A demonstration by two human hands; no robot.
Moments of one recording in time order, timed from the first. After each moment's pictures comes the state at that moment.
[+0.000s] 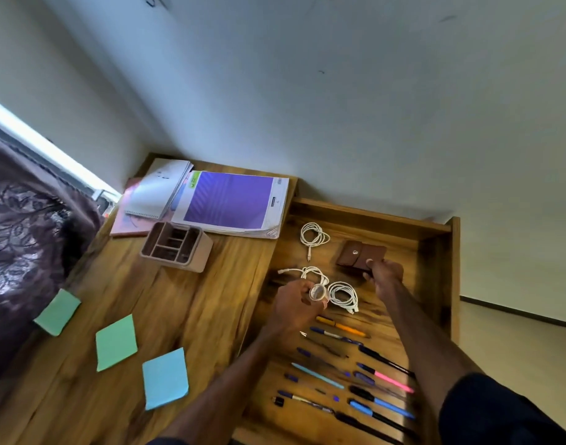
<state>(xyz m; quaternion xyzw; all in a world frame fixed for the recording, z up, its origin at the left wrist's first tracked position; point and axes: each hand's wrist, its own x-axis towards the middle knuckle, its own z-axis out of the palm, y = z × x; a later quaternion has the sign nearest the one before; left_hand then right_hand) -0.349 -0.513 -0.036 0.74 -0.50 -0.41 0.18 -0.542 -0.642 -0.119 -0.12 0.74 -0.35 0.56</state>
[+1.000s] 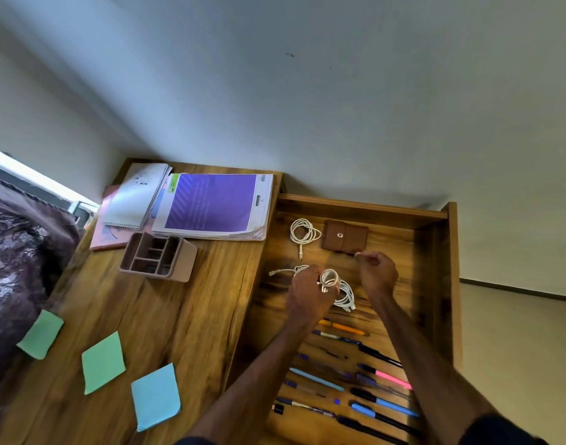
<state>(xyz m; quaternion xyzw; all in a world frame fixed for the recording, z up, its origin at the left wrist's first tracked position) -0.399 -0.553 -0.053 0.78 -0.51 -0.32 0.15 -0.537 -0.622 -0.131 -0.30 0.77 -0.35 0.44</state>
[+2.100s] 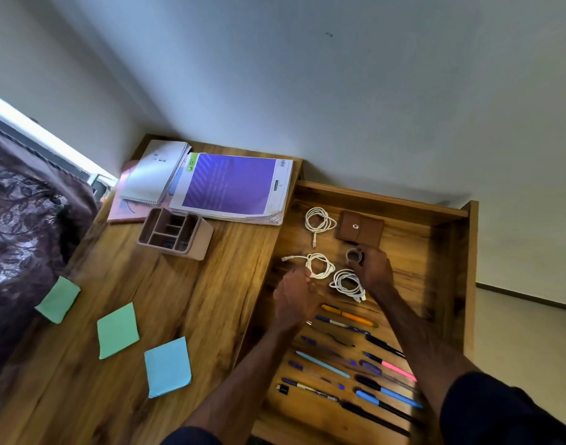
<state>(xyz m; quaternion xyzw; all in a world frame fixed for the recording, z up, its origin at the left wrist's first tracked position) -0.355 -0.519 -0.072 0.80 -0.53 -0.27 0.11 -0.534 -0.628 -0.182 -0.67 0.66 -0.15 0.32</state>
